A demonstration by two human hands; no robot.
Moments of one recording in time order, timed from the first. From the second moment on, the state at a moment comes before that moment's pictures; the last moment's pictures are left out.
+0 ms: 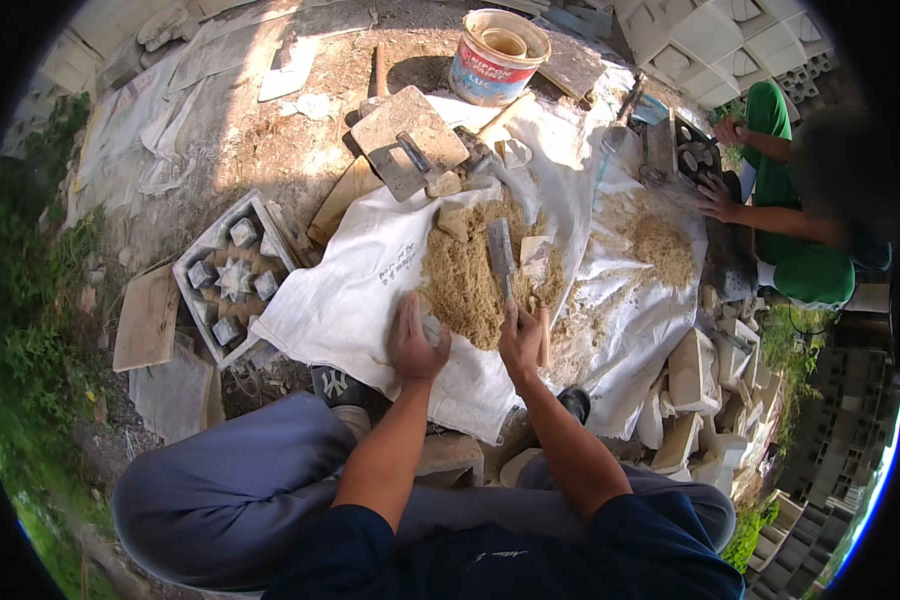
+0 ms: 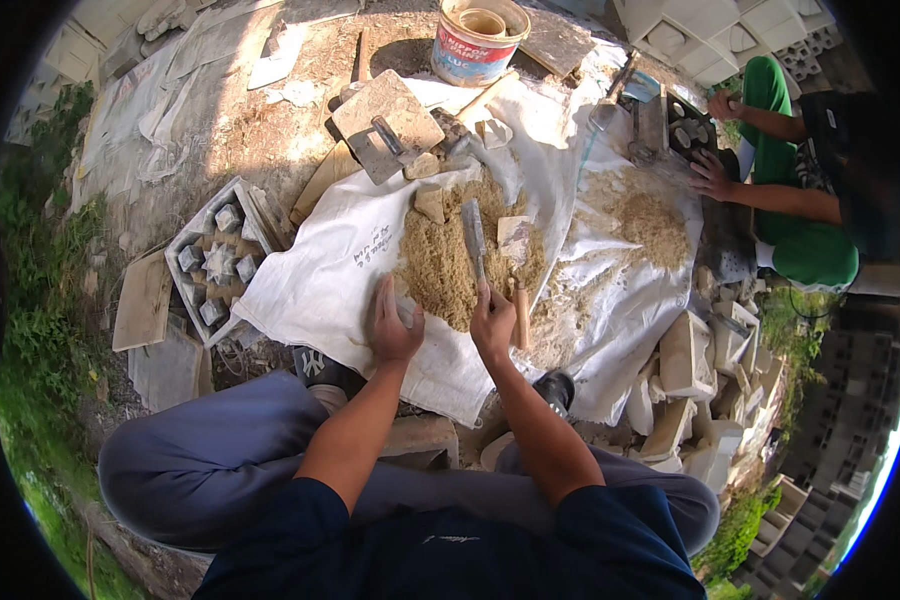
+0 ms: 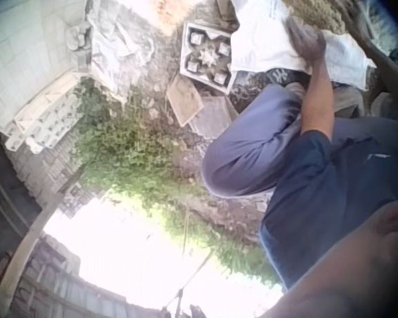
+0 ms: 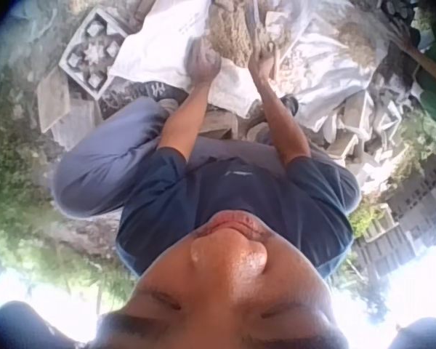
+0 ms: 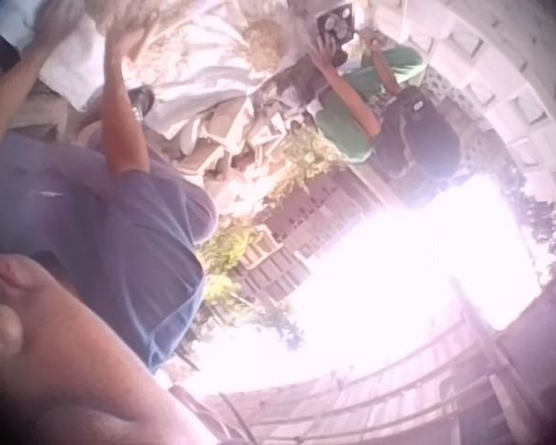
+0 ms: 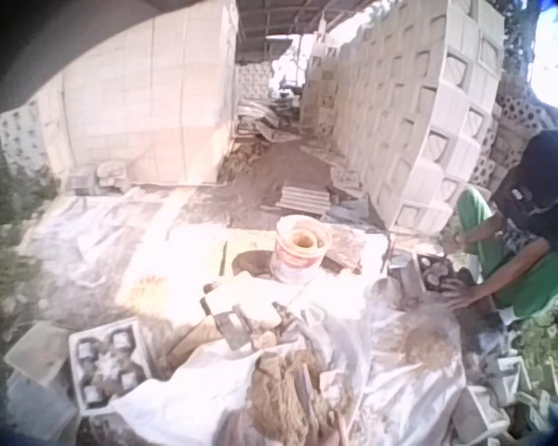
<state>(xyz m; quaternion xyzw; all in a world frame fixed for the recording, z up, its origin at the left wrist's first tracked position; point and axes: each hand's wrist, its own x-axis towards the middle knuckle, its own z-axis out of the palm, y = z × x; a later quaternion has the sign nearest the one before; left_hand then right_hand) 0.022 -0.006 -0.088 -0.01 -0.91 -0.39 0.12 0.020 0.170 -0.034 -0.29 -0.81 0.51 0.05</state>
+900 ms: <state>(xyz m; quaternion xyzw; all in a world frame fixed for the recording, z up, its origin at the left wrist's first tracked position) -0.156 0.028 -0.043 -0.20 -0.94 -0.27 0.03 -0.039 0.304 -0.013 -0.39 -0.86 0.34 0.03</state>
